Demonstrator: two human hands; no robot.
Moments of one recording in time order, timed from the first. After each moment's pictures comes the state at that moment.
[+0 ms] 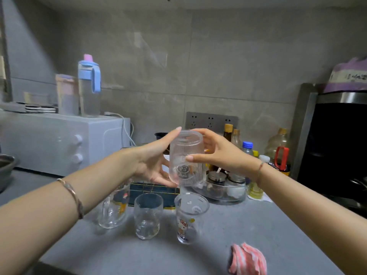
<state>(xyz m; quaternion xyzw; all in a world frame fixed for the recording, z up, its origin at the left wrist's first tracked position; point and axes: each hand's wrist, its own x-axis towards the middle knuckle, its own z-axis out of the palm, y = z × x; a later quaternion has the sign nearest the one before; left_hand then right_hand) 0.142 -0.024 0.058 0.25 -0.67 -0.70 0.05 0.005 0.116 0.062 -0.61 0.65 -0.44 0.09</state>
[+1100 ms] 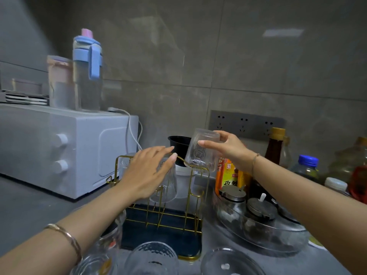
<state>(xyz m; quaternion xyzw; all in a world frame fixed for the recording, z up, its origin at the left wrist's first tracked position) 0.062 -0.192 -0.032 0.23 -0.90 -0.09 0.35 -0.156 -0.088 0.029 -0.51 0.65 -0.55 0.12</state>
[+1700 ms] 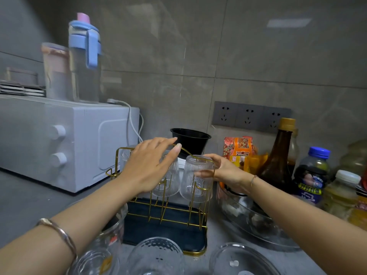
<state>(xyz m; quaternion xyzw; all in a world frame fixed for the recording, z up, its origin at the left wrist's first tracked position) 0.059 -0.196 -0.034 0.22 -0.90 -0.09 0.36 -0.172 -0.108 -0.052 -0.51 0.68 -0.46 0.25</state>
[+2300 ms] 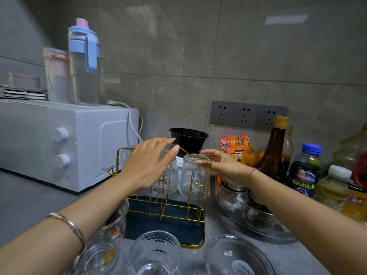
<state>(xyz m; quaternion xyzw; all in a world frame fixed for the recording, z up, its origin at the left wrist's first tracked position) 0.063 -0.190 -0.028 0.24 -0.91 -0.08 0.32 -0.165 -0.092 -0.035 -0.50 0.67 -0.48 0.26</state>
